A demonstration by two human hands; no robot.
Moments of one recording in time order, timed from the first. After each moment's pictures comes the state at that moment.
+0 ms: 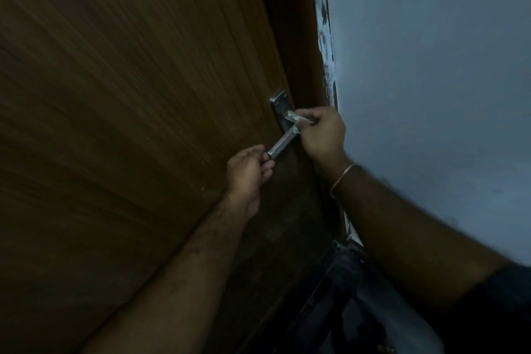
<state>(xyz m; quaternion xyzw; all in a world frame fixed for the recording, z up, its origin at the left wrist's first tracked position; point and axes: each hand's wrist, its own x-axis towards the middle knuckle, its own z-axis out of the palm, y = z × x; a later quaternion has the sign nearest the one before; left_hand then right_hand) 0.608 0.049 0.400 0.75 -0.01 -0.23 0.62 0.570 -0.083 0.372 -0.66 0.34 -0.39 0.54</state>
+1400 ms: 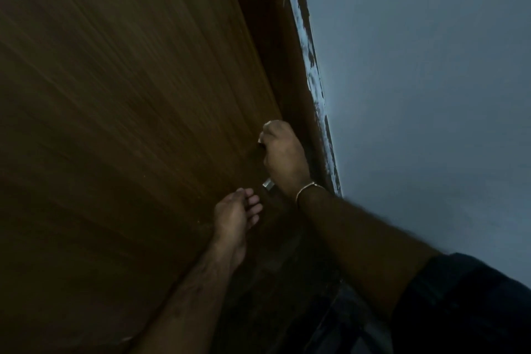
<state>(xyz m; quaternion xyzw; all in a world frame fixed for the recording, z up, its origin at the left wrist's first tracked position) 0.605 0.063 0.398 0.77 0.04 -0.22 0.60 0.609 -0.078 0.385 -0.86 0.15 -0.42 0.23</state>
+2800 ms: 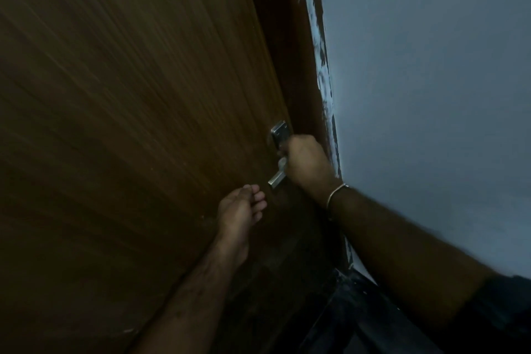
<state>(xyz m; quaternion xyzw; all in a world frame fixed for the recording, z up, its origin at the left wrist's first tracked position) 0.597 0.068 0.407 0.77 0.02 -0.24 0.59 0.584 -0.091 0.386 -0.89 0.23 -0.20 0.34</state>
